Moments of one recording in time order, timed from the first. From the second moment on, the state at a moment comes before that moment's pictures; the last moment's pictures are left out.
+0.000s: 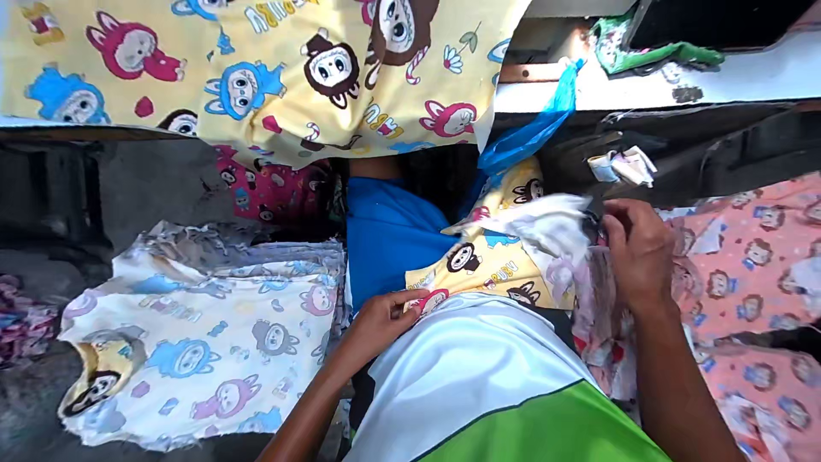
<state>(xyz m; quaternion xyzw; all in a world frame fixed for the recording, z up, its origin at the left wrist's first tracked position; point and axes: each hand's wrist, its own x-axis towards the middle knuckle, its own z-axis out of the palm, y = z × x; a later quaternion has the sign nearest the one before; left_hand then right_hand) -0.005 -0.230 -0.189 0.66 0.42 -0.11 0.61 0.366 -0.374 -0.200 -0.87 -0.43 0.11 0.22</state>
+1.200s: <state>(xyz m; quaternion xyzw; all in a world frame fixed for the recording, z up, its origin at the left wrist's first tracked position) 0.008 -0.157 -0.165 0.86 0.31 0.06 0.39 0.411 -0.419 -0.142 -0.91 -0.27 0.04 0.30</state>
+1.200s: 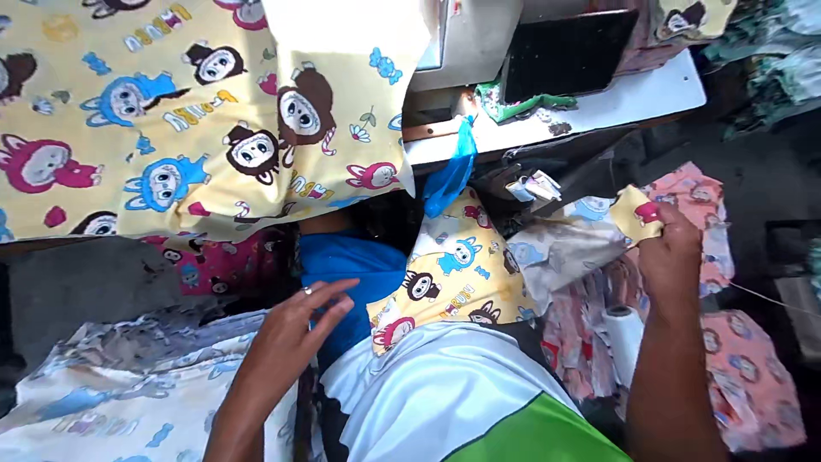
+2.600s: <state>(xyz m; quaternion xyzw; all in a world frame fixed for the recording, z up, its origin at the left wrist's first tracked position) 0.193 0.000 -0.006 0.95 0.14 0.20 0.18 0.344 -0.148 -0.058 -0.60 -0.50 0.21 0.59</state>
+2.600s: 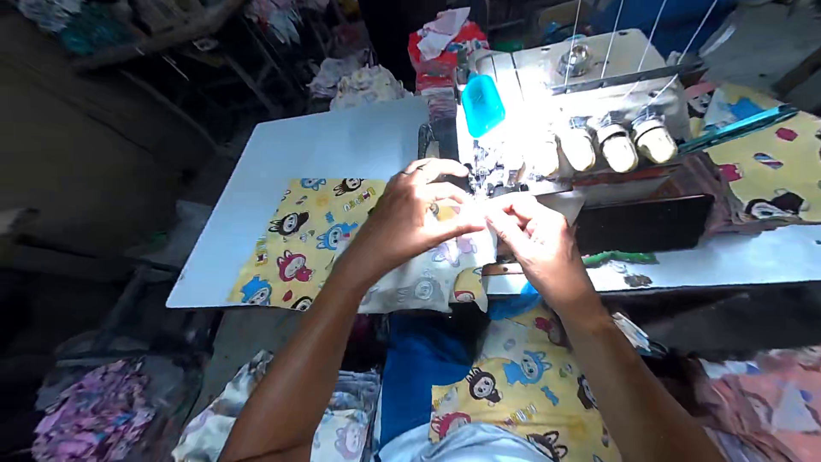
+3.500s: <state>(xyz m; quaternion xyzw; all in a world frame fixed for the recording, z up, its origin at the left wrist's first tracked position) 0.204 -0.018 -0.036 0.92 0.24 0.27 0.17 0.335 -0.165 -0.119 -0.50 -0.35 0.29 0.74</state>
